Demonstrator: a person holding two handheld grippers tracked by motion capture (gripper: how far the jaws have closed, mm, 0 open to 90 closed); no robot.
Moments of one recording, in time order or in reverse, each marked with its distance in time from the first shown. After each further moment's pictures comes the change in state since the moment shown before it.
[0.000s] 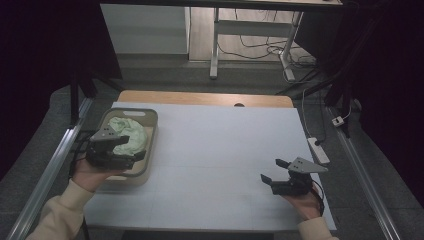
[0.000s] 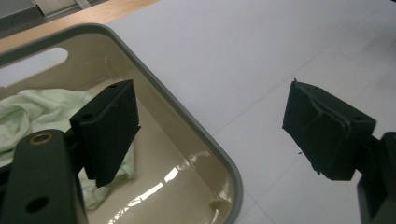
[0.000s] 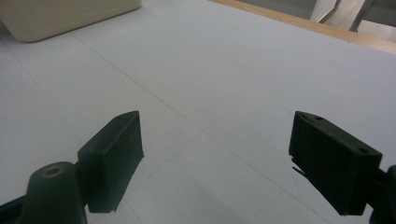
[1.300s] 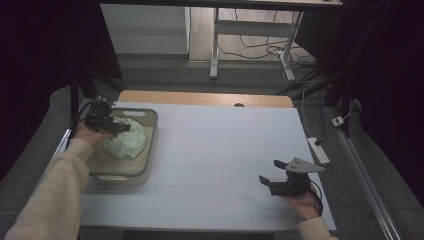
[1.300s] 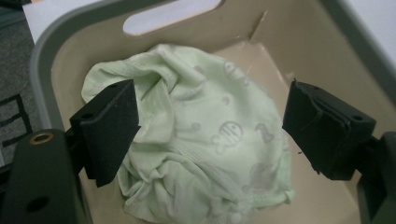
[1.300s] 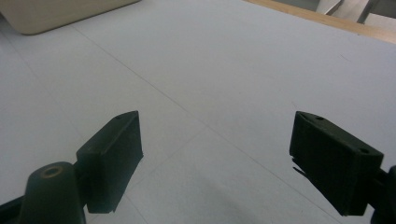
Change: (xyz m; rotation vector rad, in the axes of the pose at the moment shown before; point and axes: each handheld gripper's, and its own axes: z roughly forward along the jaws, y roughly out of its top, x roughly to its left) left arm 0.137 0.015 0.069 0.295 0.153 -0.200; right arm 0.001 -0.002 0.005 0.025 0.013 -0.002
